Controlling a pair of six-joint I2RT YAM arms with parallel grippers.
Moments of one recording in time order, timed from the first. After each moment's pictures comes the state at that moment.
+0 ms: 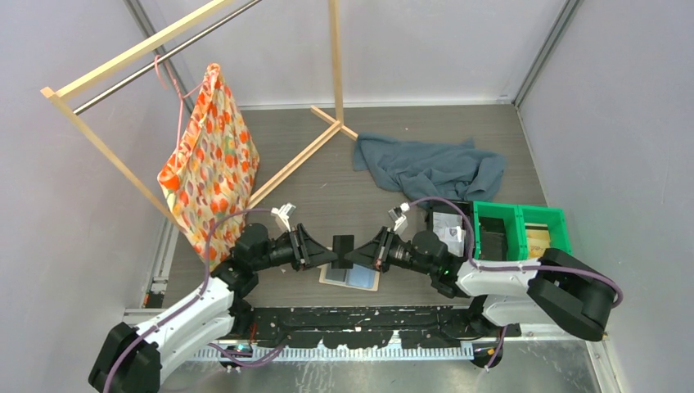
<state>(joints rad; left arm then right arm) -0.56 0.74 0.18 0.31 0.62 -1.18 0.96 1.24 0.23 0.88 -0.24 1.36</state>
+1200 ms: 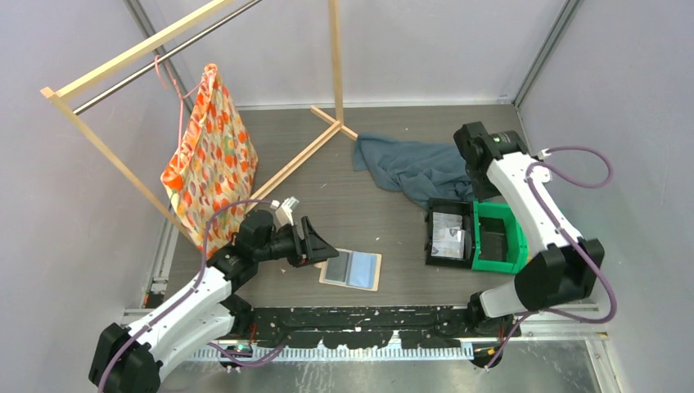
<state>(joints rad) -0.56 0.77 0.37 -0.07 0.58 -1.00 0.21 1.38 1.38 -1.42 0.68 1.71</state>
